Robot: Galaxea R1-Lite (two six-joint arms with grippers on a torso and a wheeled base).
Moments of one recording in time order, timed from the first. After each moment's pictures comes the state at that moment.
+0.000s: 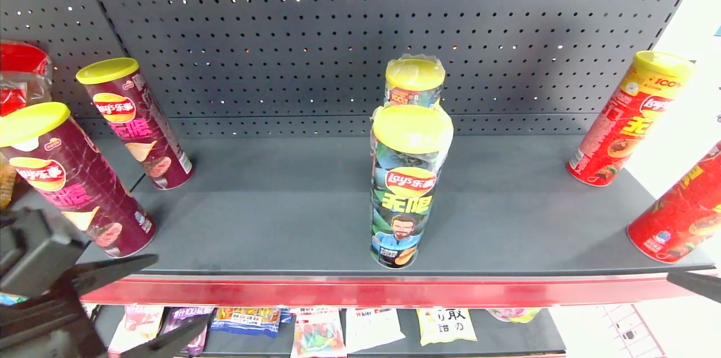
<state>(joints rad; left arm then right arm) -0.36 0.94 -0.40 -0.08 -0.19 0.15 0.47 0.66 -0.42 0.02 0.22 -0.06</state>
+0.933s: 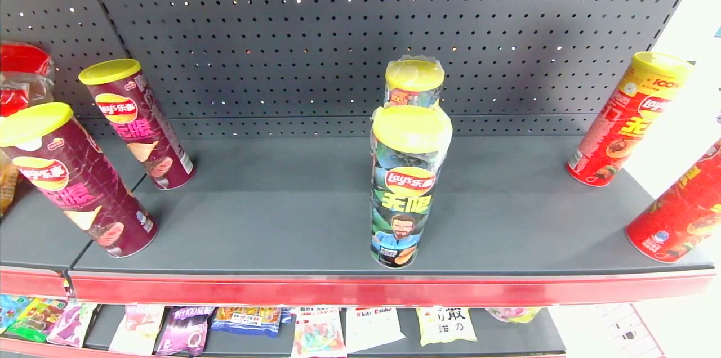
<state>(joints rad) 0.08 0.10 -0.29 0.39 -0.08 -0.02 -0.07 0.27 -0.44 0.45 -0.01 -0.03</state>
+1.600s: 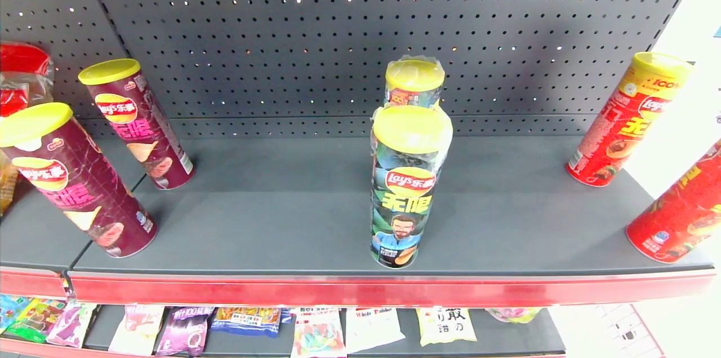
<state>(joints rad) 0.09 0.08 0.00 0.00 0.01 -0.01 0.00 0.01 -0.01 0.00 0.00 0.01</state>
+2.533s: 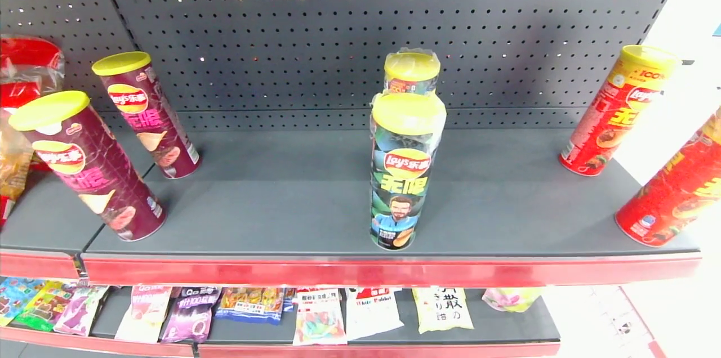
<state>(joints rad) 0.09 0.08 0.00 0.00 0.02 -0.01 0.00 0.00 0.00 0.00 -0.01 0.01</state>
